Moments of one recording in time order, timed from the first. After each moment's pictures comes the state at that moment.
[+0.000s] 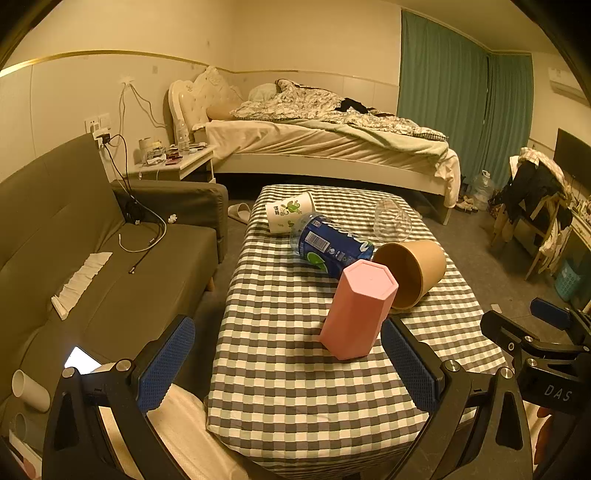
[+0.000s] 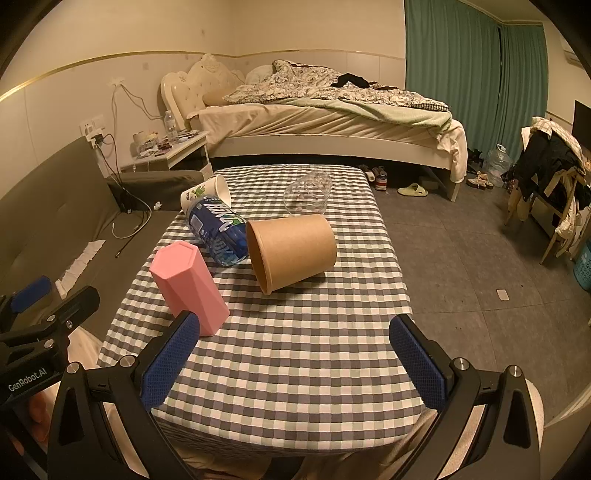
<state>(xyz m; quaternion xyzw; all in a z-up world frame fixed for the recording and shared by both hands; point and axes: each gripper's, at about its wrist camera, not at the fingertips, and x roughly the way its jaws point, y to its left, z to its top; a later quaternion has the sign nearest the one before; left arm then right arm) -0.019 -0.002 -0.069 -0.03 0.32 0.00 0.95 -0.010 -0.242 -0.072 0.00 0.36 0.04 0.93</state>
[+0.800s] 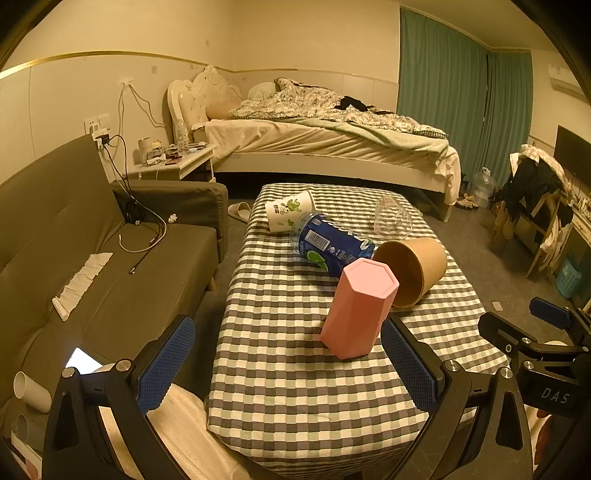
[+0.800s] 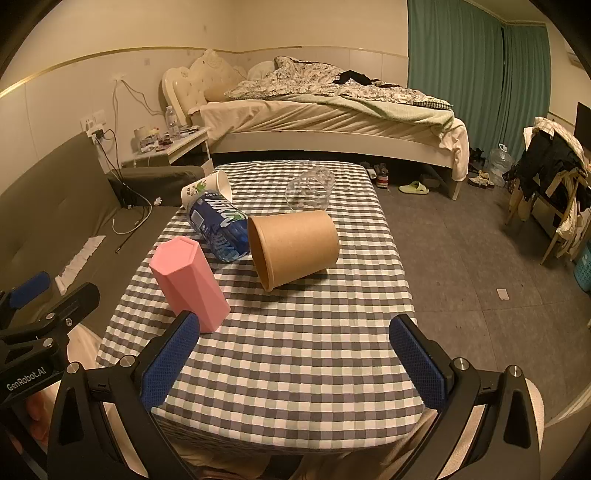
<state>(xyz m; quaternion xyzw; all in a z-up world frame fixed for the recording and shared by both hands) -0.020 -0.001 -0.070 -0.03 0.33 0.00 0.95 -0.005 -0.239 -0.075 -0.01 0.36 0.04 0.93</state>
